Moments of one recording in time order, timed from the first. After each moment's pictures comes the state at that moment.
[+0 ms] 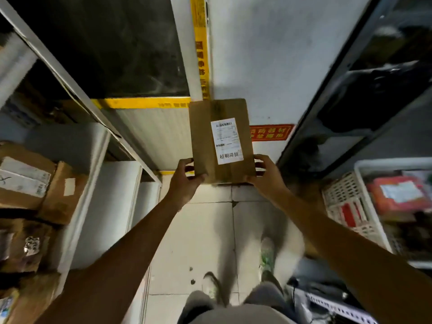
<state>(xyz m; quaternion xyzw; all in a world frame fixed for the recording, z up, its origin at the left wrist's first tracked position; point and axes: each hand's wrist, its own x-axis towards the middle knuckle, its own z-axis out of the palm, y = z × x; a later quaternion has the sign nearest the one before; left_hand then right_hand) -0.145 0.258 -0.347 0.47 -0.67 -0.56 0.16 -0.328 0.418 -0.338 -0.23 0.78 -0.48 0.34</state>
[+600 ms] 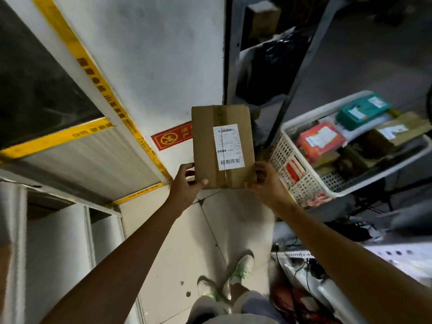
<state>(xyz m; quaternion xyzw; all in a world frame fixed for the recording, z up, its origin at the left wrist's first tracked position) -0.243 0.364 -0.354 0.29 -0.74 -0.61 0.00 -0.338 0.590 -0.359 -0.04 0.81 -0.55 0.22</state>
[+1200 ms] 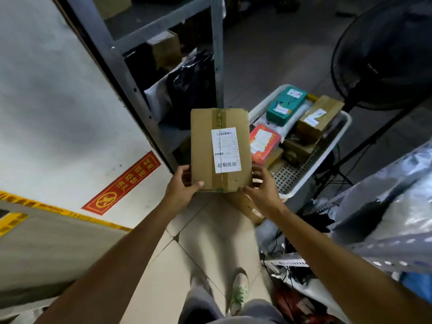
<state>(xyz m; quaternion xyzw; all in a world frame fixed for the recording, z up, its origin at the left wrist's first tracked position) -0.441 0.476 -0.335 0.15 -0.83 -0.52 -0.12 -0.434 0.717 -0.338 0.12 0.76 -0.63 0.10</state>
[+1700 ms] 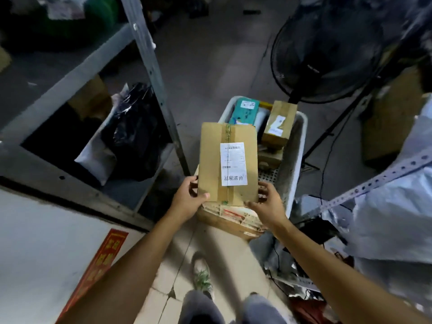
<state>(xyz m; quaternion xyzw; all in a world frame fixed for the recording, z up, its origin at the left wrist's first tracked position) -0.661 0.521 -0.378 -0.01 -0.84 -0.48 -0.25 -0.549 0.730 -0.368 0.32 0.73 -0.60 0.01</state>
